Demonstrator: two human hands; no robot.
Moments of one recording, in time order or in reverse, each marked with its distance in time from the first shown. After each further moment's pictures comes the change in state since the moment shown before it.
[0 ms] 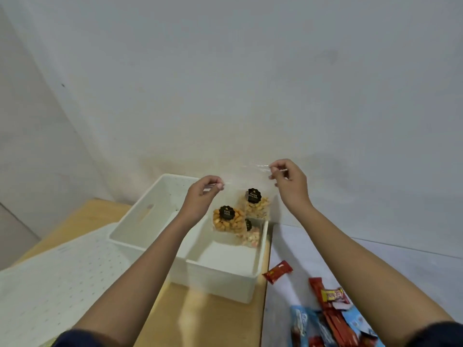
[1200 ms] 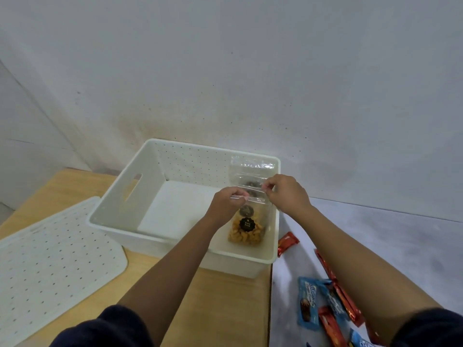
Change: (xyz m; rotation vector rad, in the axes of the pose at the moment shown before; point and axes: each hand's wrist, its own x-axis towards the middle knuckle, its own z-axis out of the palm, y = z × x) left_hand -0.006 -0.102 0.058 0.129 -0.257 -0.287; right_hand -0.020 0.096 0.038 -0.786 -0.387 0.178
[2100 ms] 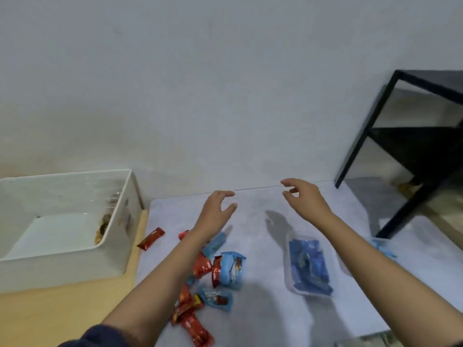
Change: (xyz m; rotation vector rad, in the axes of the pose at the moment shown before) left_hand -0.114 0.192 0.291 0.168 -0.165 0.367; right_hand -0.270 0.275 -0.238 0.177 0.320 0.295
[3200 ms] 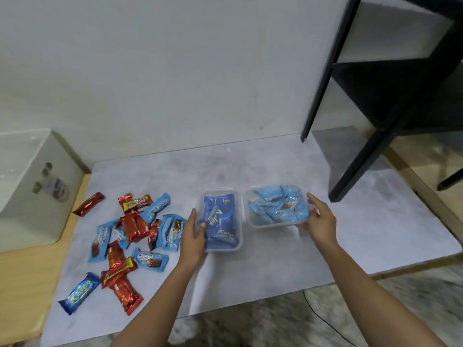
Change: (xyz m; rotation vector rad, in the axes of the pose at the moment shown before) left_hand -0.088 -0.014 0.195 -0.373 0.165 -0.516; right_hand -0.078 0.241 -0.011 0.507 0.260 0.454
